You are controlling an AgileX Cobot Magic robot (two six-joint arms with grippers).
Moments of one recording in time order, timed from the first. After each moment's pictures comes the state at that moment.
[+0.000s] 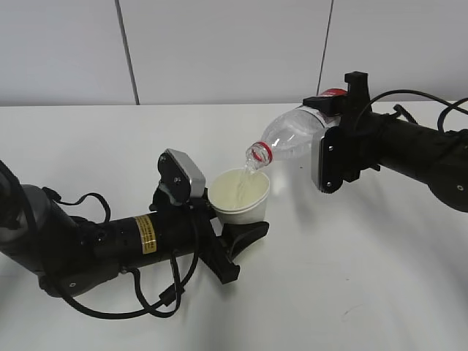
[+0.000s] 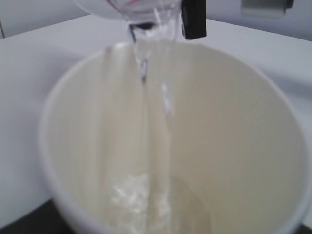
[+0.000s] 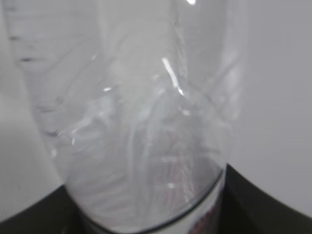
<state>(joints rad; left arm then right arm) -0.53 2.17 -0.80 0.63 -1.12 -0.26 0.14 1.93 -0.88 -0.46 -0.79 -1.30</state>
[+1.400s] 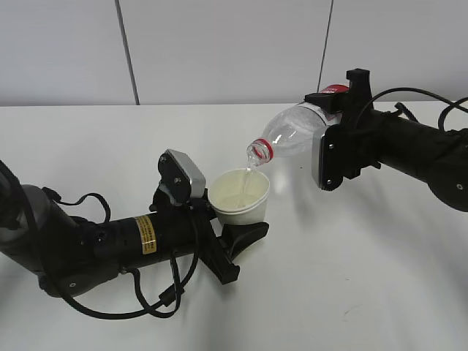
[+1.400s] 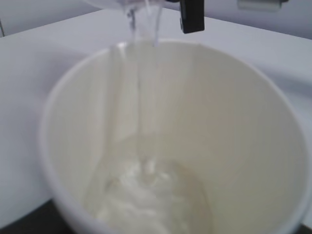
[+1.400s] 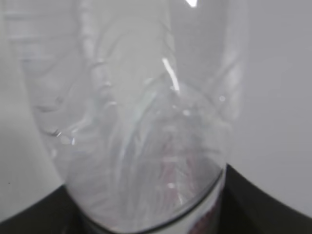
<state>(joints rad) -0.53 2.17 -0.80 0.63 -1.12 -0.26 0.14 1.93 -0.88 -0.43 -0.80 -1.33</state>
